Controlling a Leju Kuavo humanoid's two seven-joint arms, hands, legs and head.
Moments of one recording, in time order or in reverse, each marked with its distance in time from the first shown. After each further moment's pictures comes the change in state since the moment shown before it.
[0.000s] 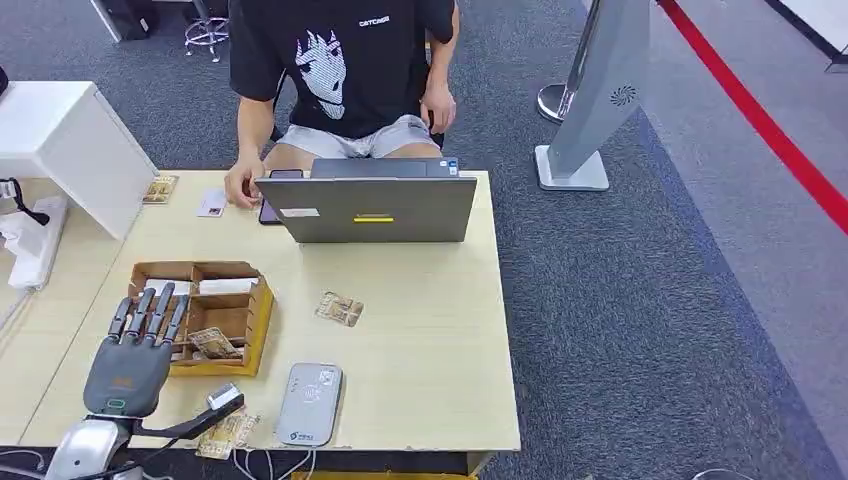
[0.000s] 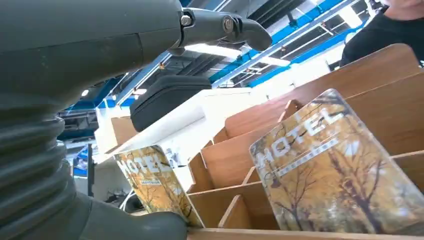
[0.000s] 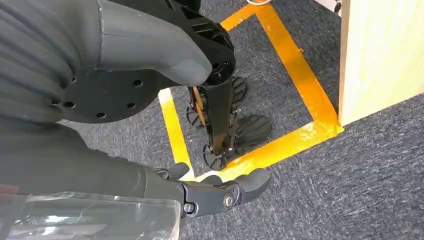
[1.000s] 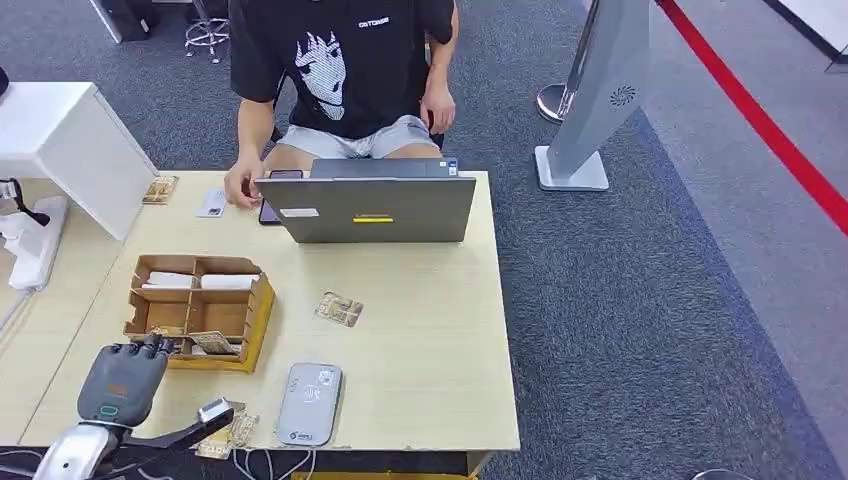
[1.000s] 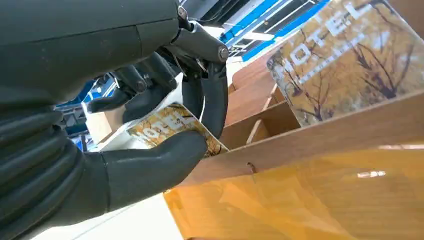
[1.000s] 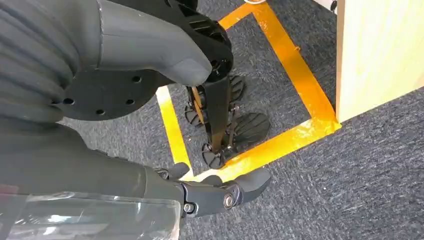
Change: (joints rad) left arm 0.008 0.067 -0.011 0.039 0.065 -0.084 -0.016; right arm 0.000 0.000 -0.049 0.000 0.037 0.005 -0.003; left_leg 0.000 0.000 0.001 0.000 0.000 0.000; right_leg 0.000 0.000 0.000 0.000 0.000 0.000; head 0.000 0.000
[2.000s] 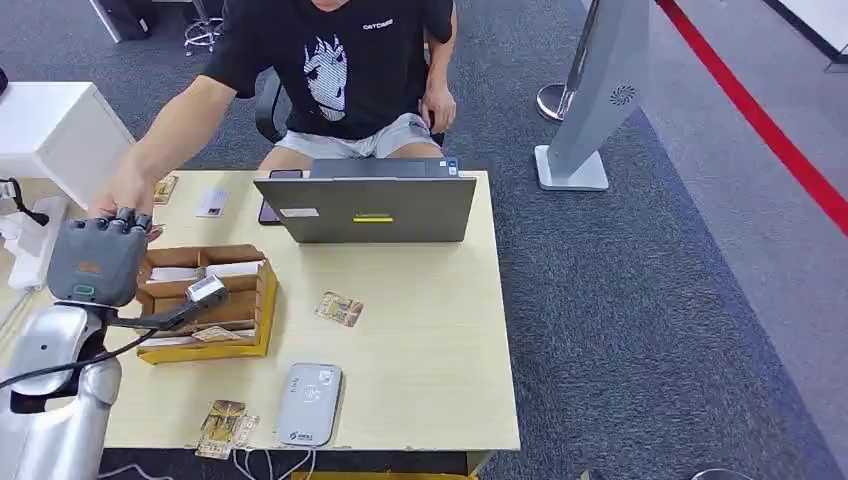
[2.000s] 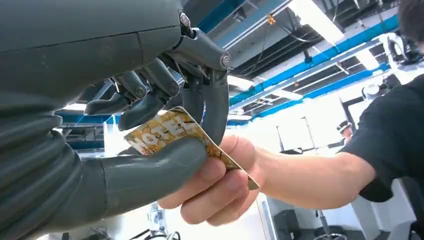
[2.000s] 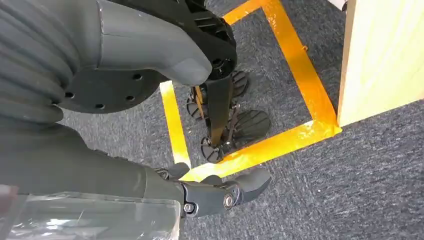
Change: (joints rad) left arm -0.363 -0.037 -0.056 -0.076 0.002 -0.155 0.063; right arm -0.010 0.000 -0.020 0.000 0.101 0.017 -0.002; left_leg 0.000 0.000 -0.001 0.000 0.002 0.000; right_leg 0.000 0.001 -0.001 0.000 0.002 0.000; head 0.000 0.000
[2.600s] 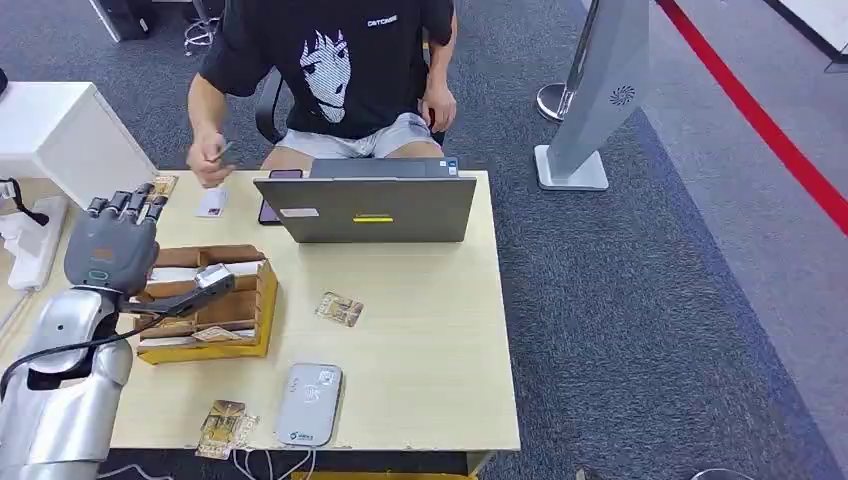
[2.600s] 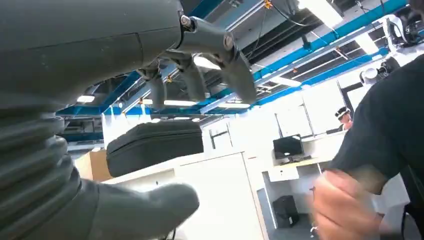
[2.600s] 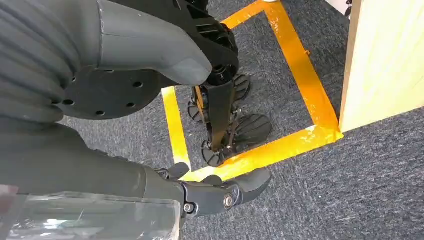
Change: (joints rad) left arm -0.066 -0.019 -0.011 0.132 -0.005 0.021 0.004; right arm -0.004 0.011 0.000 0.000 0.009 0.001 0.002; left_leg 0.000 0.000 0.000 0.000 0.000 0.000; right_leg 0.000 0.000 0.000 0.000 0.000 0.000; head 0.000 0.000
